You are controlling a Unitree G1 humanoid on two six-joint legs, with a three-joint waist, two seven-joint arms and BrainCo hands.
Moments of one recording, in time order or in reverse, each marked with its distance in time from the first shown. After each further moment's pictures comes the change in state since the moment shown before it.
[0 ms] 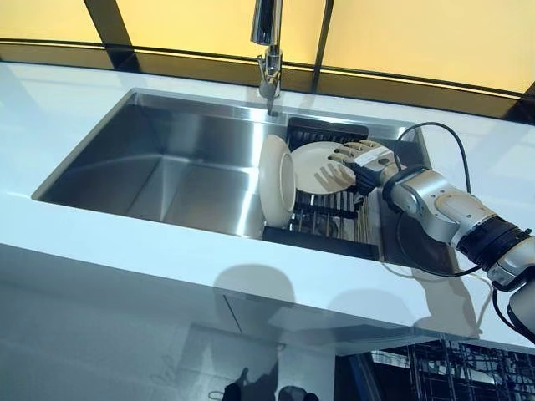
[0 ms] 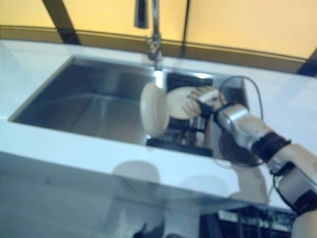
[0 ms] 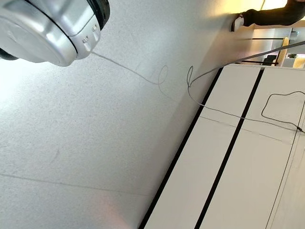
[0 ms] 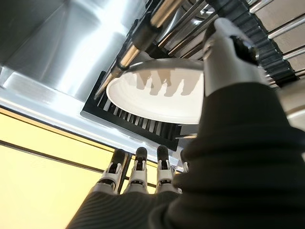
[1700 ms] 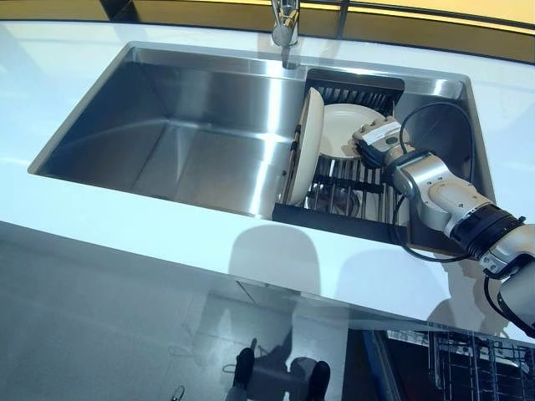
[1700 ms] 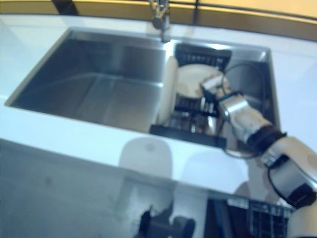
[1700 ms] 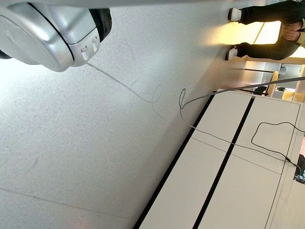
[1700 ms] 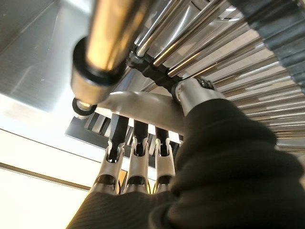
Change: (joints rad) left arm -0.002 -0.013 -0.022 -0.081 -0.156 -0.067 -0.047; right arm -0.080 0.042 0.025 0.083 -0.101 0.134 -0.079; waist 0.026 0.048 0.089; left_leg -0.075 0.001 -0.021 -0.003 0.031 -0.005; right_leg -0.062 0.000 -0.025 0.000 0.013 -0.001
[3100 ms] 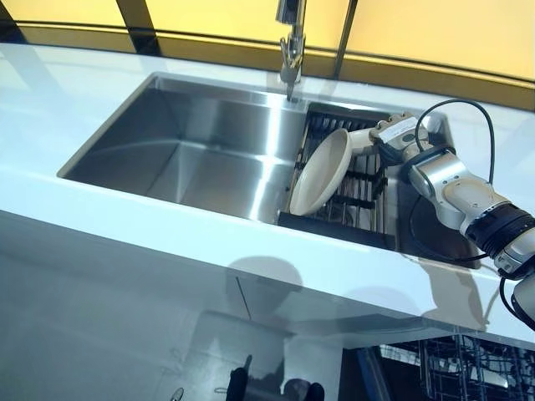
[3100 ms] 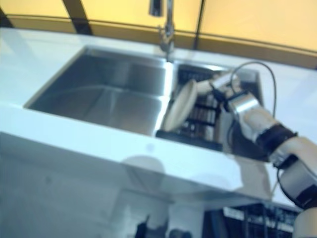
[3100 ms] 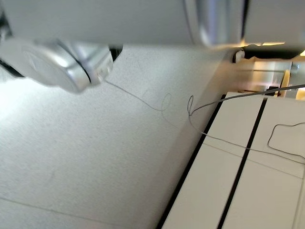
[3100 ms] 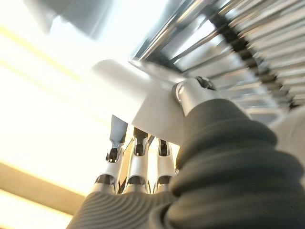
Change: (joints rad) left arm -0.001 -0.002 0.025 0.018 0.060 0.005 0.024; right arm -0.001 -0.068 0.009 0.019 -0.087 -0.021 -0.016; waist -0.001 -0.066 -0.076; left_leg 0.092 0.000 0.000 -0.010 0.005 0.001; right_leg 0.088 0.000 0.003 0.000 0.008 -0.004
